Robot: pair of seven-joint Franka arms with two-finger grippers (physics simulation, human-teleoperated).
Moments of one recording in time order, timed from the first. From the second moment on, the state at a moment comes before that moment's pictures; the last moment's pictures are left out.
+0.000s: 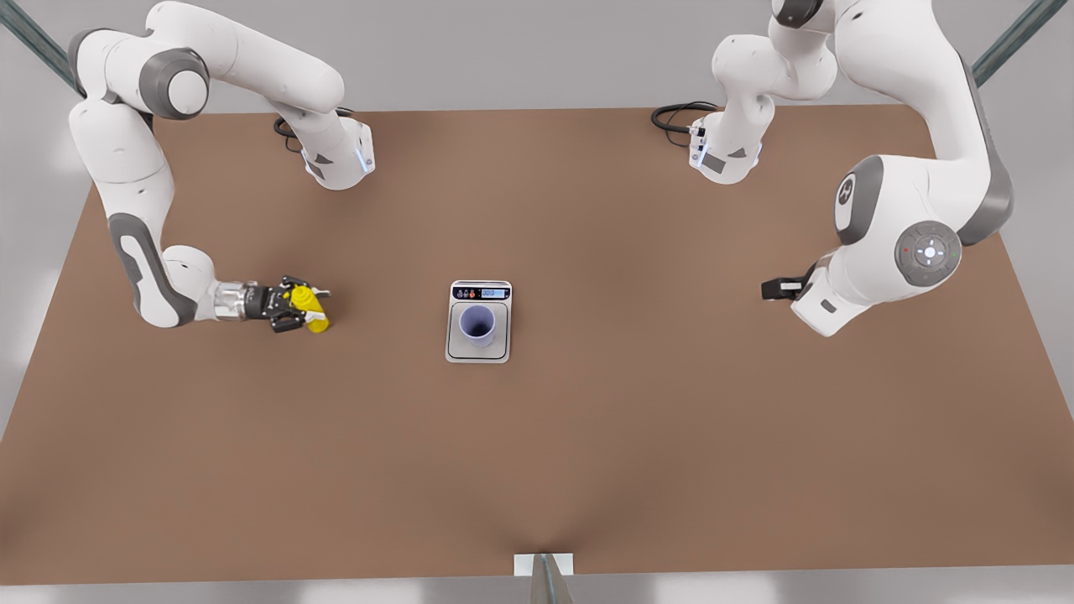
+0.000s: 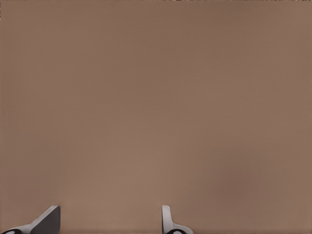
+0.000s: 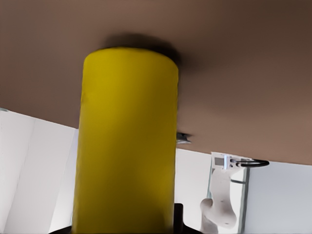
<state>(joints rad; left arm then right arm) -0.27 0.23 0.13 -1.48 -0.01 1.44 -0.15 -0.51 0.59 0.06 -2.17 1.08 1.60 0.20</state>
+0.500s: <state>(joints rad) -0.27 0.22 0.14 -1.48 -0.01 1.42 -0.11 -0.18 0.44 0.09 -1.78 1.02 1.77 0.89</state>
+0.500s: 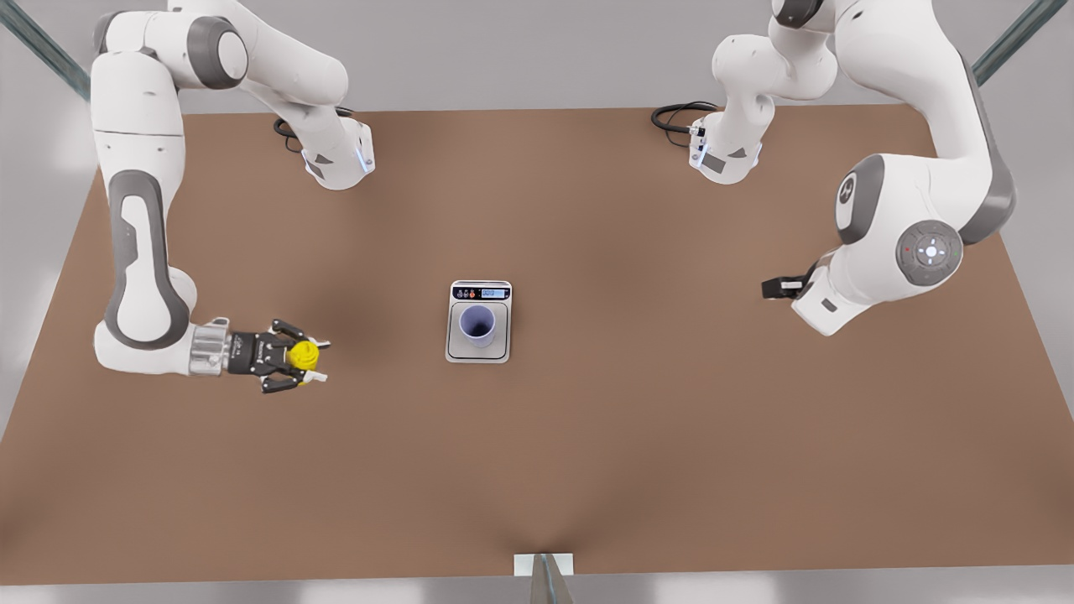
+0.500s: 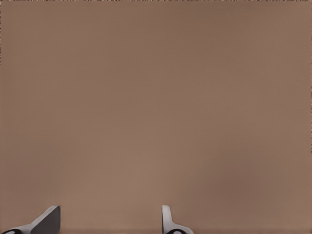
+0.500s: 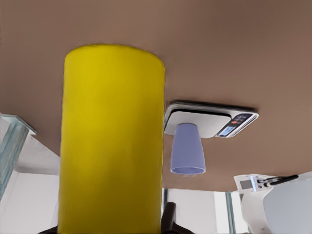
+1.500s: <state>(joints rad) -0.27 0.17 0.22 -1.50 0.03 1.37 -0.11 0.03 0.43 0.55 -1.65 -0.12 2.32 1.30</state>
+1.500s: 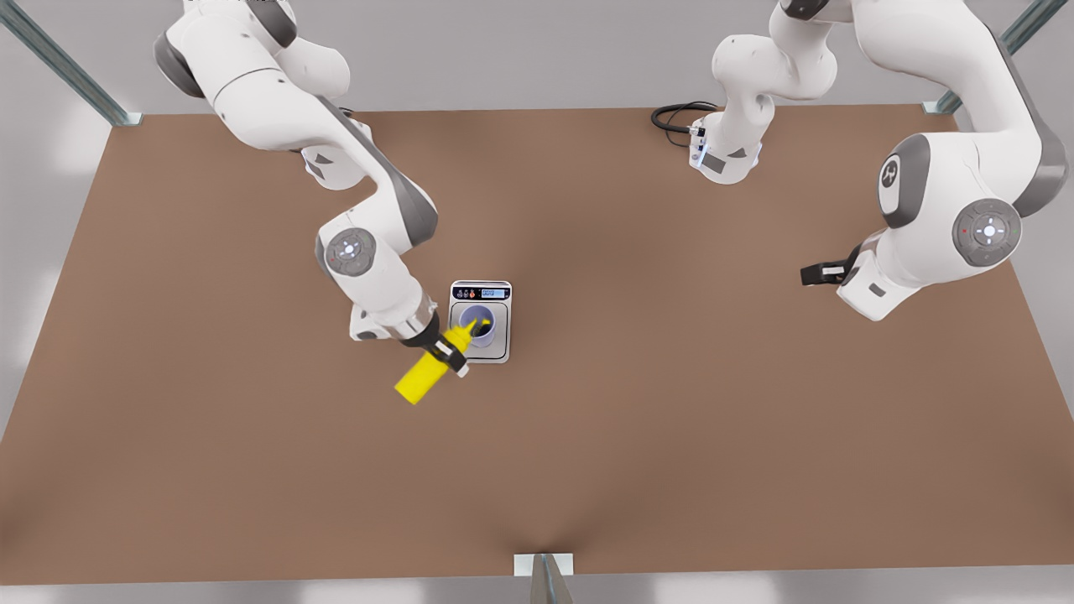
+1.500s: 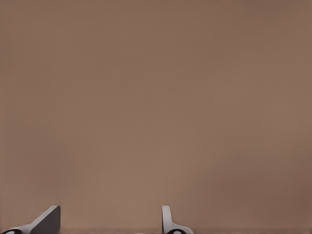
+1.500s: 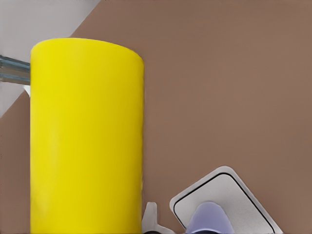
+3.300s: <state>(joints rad) -0.27 0.17 0.21 -1.49 0.01 1.32 -0.07 0.09 0.49 0.55 -1.82 -0.73 2.38 1.36</state>
